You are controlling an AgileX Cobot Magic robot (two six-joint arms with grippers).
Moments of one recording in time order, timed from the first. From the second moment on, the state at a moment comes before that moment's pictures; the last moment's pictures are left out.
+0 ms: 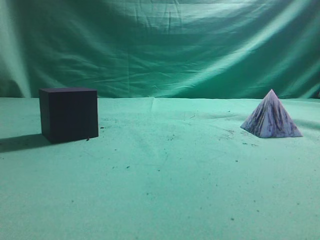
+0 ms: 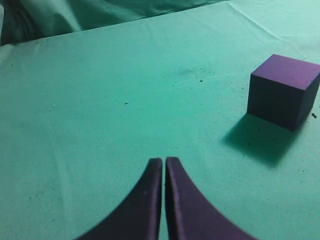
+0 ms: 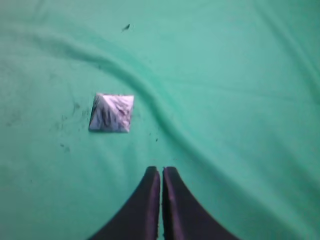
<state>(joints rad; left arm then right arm) -0.14 -0.02 0.02 0.06 0.35 0.07 0.12 0.90 -0.85 0.12 0.94 -0.17</state>
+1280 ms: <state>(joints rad) -0.14 -0.02 0.02 0.06 0.35 0.07 0.41 1.71 -1.09 0.08 0.74 0.00</state>
